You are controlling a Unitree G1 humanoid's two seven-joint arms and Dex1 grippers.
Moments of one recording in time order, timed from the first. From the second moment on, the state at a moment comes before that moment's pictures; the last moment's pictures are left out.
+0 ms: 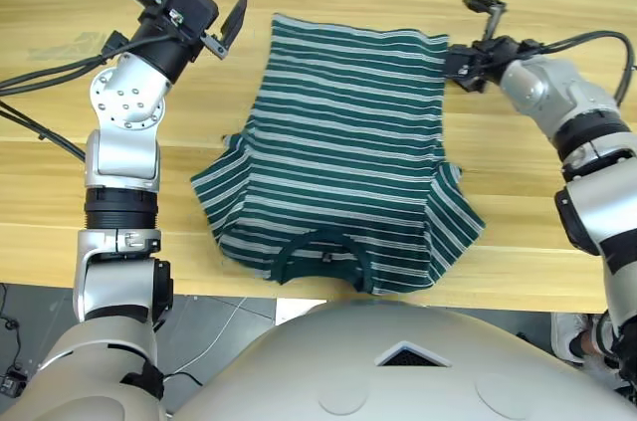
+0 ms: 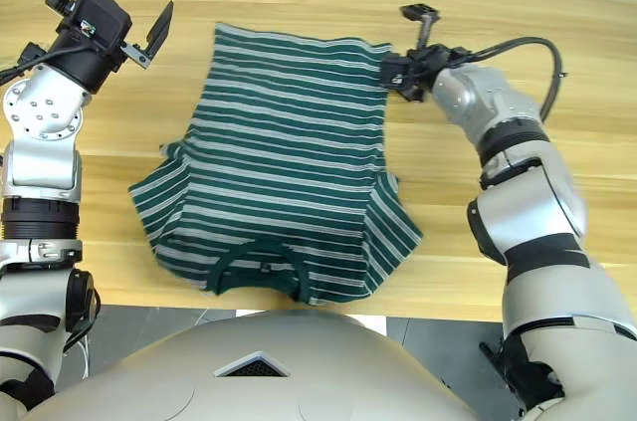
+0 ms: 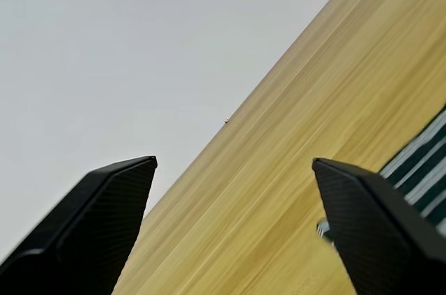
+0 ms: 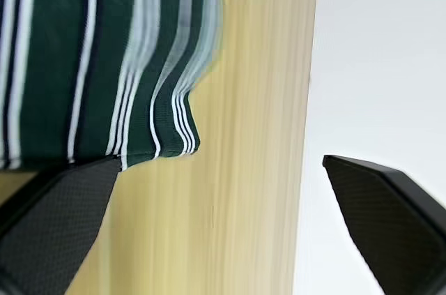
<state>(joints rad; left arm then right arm) -0.33 0.57 -0.02 0.24 0.15 -0.25 -0.39 -0.86 -0.50 0.59 1.27 -0.69 -0.49 0.04</state>
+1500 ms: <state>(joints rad) -0.87 0.29 -0.44 1.29 0.53 -0.31 -0.15 -0.57 -0.62 0.17 0.64 -0.38 -0.65 0.03</state>
